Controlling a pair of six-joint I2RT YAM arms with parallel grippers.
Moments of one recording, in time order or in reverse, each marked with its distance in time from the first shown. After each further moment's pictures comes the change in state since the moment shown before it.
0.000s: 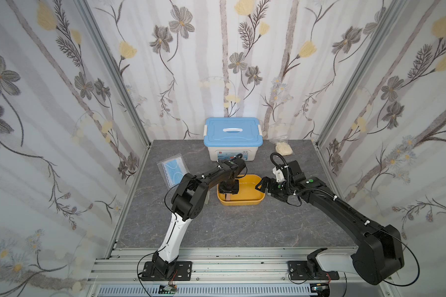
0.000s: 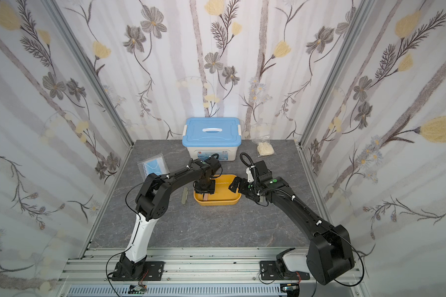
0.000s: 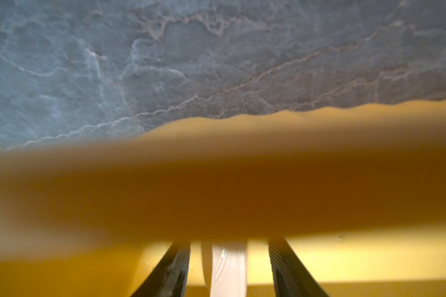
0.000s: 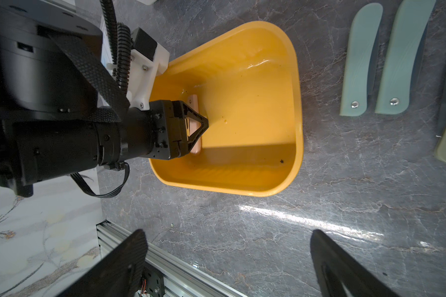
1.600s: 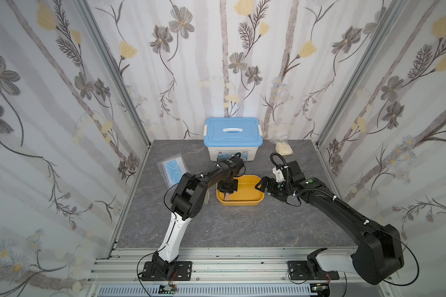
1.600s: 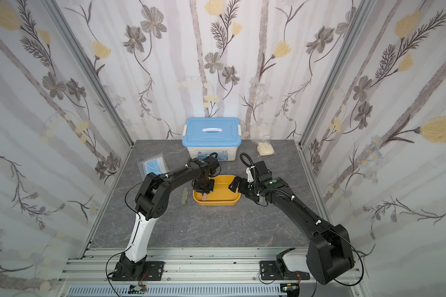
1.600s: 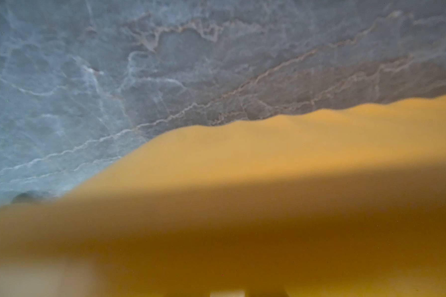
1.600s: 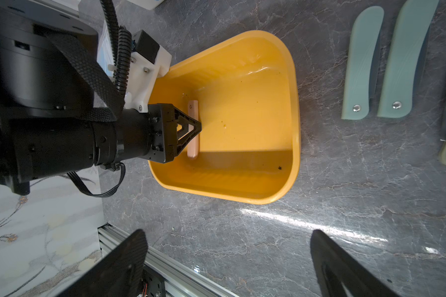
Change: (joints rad) left arm 0.011 0.012 0.026 -0.018 0.026 0.083; right arm 0.000 0.002 -0.010 0.022 0.002 0.011
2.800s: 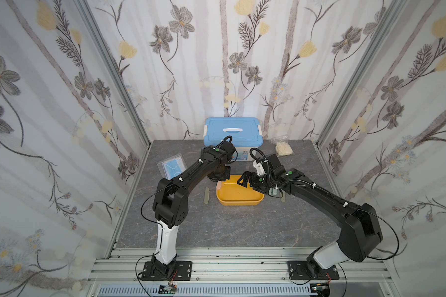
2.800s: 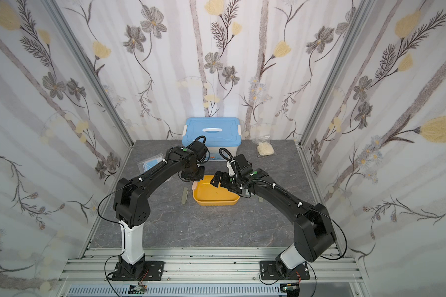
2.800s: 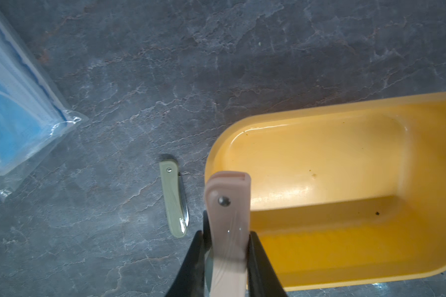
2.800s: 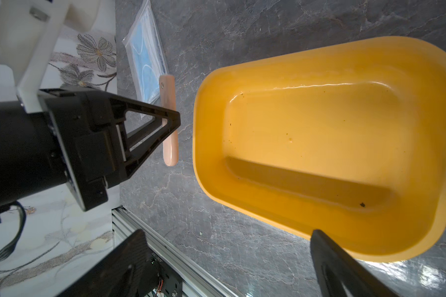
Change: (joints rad) left arm 0.089 -0.276 -0.005 -0.108 -0.071 0.079; right arm 0.167 0.223 0.211 0.086 -0.007 0.047
